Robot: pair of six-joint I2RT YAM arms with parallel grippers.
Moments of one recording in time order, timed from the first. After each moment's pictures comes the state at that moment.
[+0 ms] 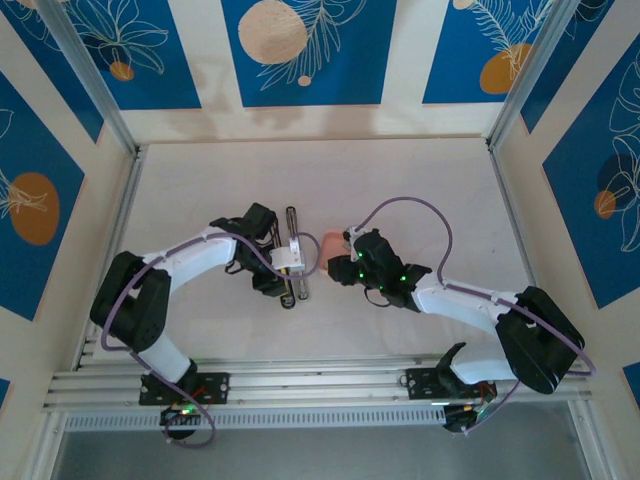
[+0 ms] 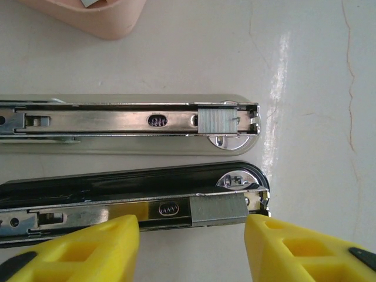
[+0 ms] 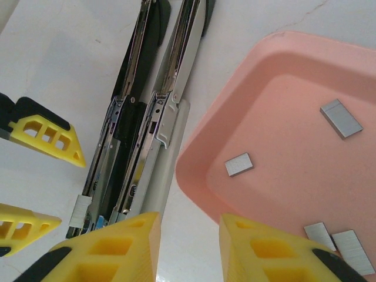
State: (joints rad) left arm -0.54 1.62 1.03 -0.74 0.40 0.81; right arm 0.75 1.31 0.62 0.01 -0.03 0.53
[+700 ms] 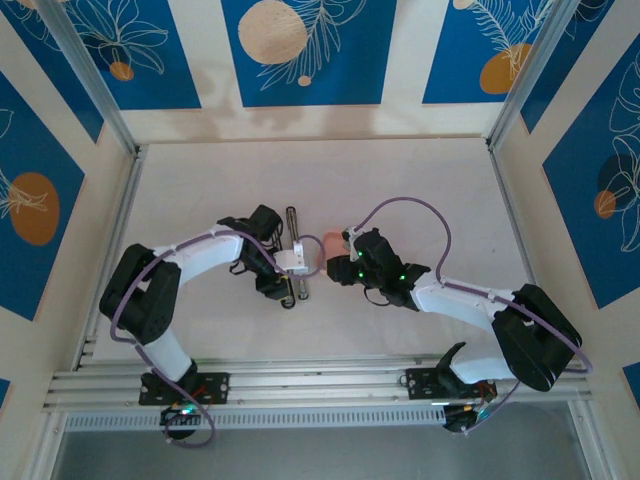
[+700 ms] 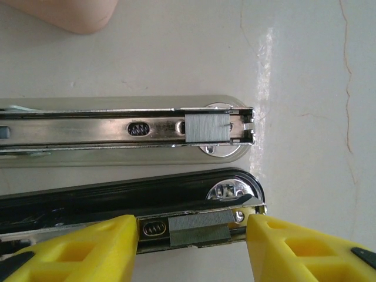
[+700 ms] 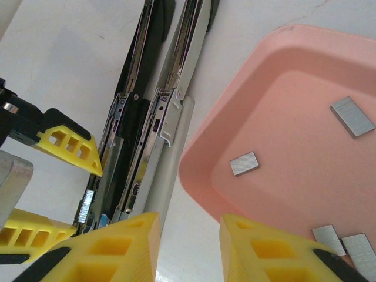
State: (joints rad) left arm -0.56 1.69 1.06 -0.76 0.42 0.82; right arm 0.74 1.33 0.62 0.03 -0.05 0.53
